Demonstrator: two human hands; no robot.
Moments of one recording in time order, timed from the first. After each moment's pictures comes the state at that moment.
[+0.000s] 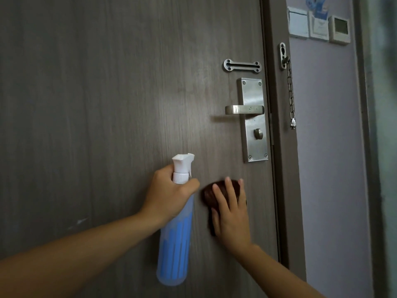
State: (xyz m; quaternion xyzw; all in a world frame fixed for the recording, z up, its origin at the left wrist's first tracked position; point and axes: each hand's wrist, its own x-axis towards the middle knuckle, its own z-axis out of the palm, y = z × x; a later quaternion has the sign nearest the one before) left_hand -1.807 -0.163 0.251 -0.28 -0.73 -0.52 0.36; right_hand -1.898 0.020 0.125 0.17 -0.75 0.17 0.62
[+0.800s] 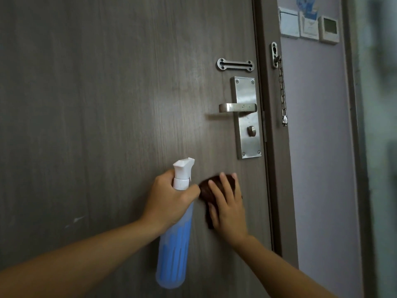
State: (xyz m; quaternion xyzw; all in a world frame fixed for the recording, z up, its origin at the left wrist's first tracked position) left_hand -1.800 -0.156 0.234 -0.29 -0.73 -0.51 0.36; right_hand -1.903 0.029 0.129 0.20 -0.75 0.18 0.61
